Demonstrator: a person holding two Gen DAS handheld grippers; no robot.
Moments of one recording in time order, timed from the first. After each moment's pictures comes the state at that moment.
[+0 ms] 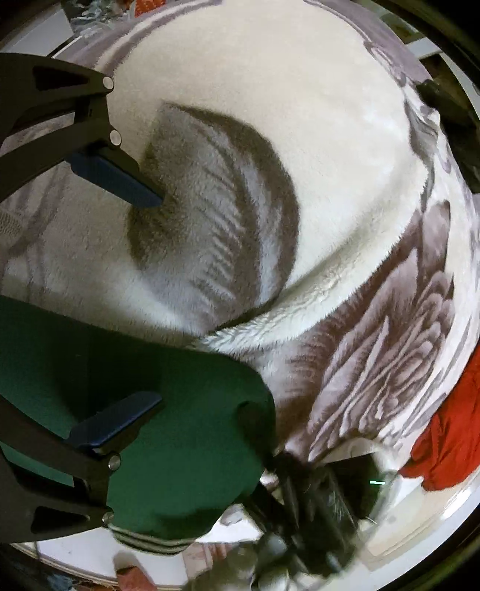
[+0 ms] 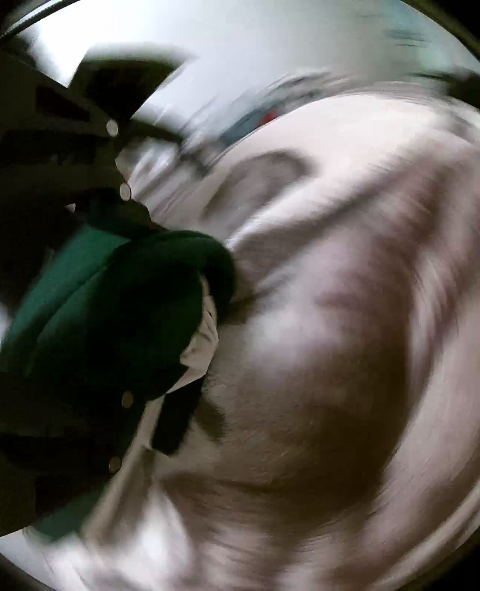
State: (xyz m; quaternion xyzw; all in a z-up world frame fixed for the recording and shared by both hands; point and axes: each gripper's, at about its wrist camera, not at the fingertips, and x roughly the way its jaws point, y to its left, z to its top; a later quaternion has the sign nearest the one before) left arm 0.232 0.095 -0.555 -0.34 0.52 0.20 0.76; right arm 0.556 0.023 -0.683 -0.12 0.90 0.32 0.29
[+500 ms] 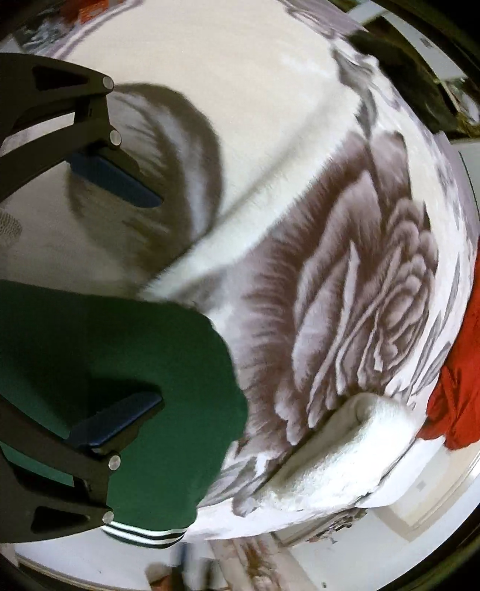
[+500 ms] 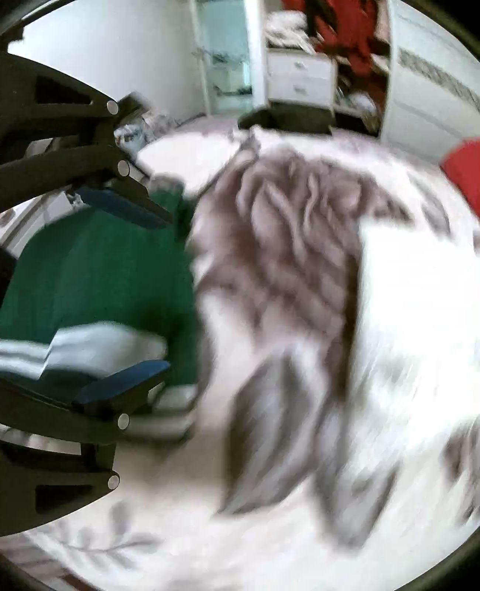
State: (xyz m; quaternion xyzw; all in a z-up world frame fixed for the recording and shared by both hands) left arm 0.307 0.084 -0.543 -0.27 0.52 0.17 0.79; right arm 0.644 -0.238 -0.526 0.01 0.76 0.29 0.58
